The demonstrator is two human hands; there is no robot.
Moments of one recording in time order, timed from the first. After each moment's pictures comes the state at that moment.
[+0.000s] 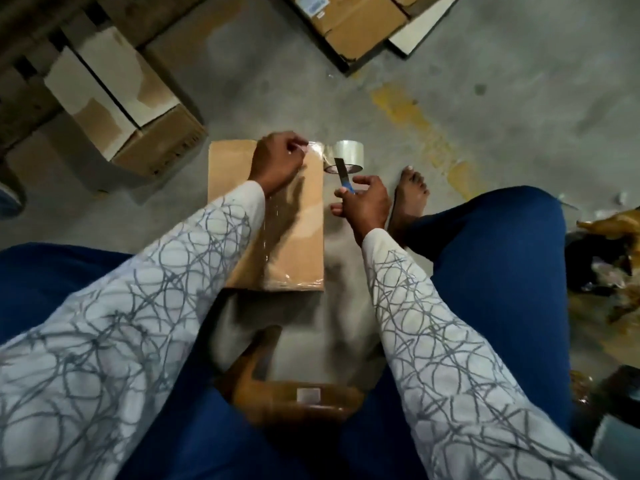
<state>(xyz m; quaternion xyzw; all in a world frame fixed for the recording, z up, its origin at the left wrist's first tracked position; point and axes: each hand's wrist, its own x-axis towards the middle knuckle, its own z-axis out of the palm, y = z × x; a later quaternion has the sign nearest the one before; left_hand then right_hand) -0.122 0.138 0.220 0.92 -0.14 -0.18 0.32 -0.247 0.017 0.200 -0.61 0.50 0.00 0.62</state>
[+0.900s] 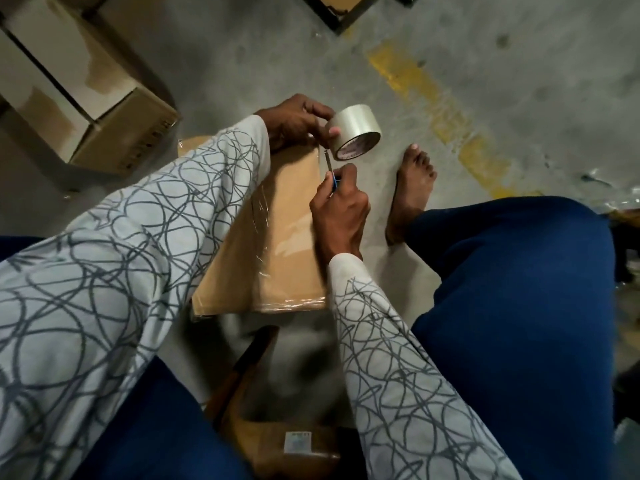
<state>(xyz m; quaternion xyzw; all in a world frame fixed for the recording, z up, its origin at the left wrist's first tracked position) -0.040 0.053 0.153 0.74 -0.11 -0.50 0.44 -0.226 0.036 0.183 -0.81 0.41 -0.13 0.39</state>
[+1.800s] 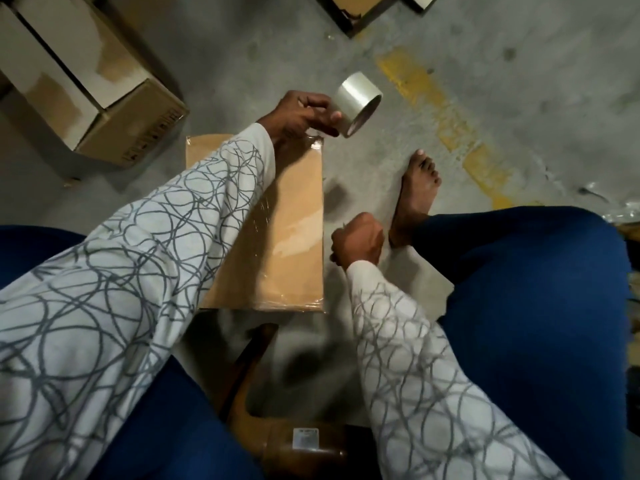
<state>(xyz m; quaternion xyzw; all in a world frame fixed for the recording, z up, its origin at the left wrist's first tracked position) -0.042 0.076 0.155 0.71 -0.07 -0.43 0.56 -0.258 0.035 0.163 -0.73 0.53 0.16 0.40</state>
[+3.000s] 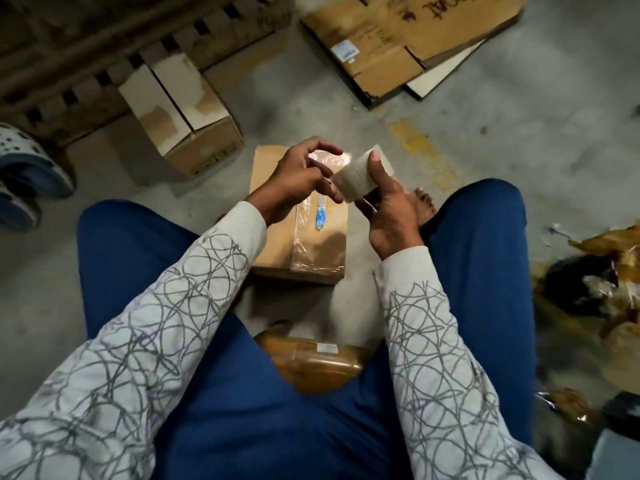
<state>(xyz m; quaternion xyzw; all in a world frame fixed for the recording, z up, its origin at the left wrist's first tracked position) -0.220 0.198 0.355 0.76 -0.06 -0.32 0.56 -0.307 0.062 0.338 -0.39 0.38 -0.05 0.83</state>
